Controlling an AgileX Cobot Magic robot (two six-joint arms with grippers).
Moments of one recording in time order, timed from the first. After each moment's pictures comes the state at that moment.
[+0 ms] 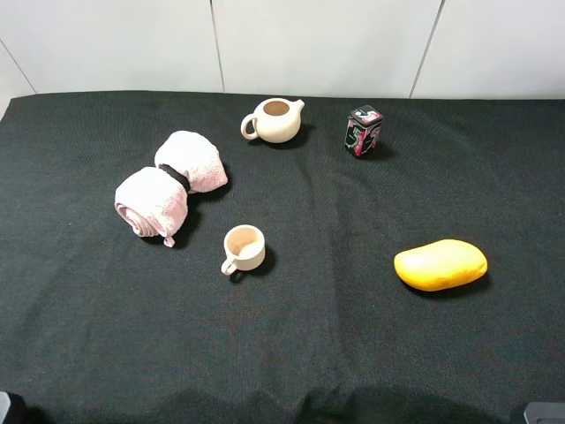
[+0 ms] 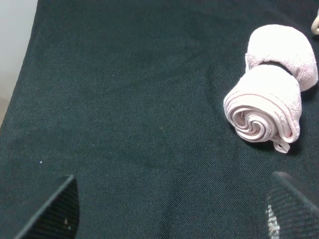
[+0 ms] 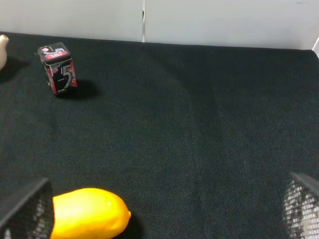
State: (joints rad) left arm -0.02 -0.01 -0.51 0.08 1.04 -0.04; right arm 0.04 0.00 -0.49 -0.01 1.02 -0.01
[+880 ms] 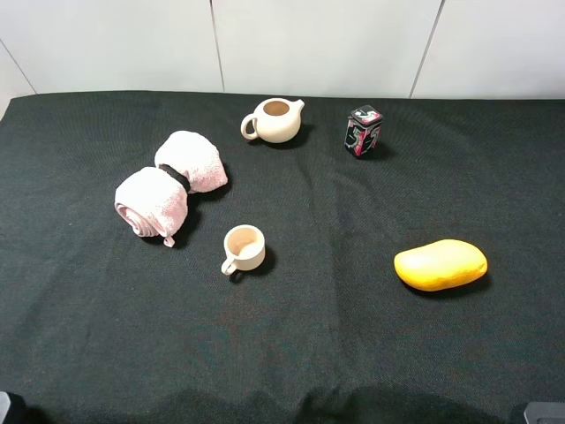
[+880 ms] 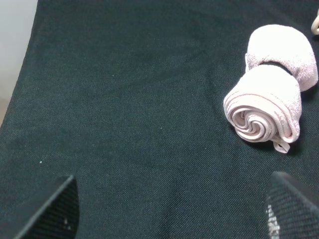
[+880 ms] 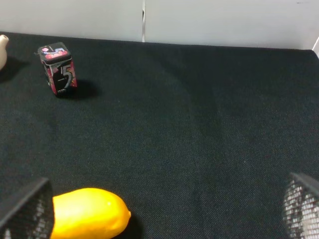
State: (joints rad) left arm -0.02 -0.01 -0.51 0.08 1.04 -0.04; right arm 0.04 0.00 -0.49 -0.01 1.02 -0.01
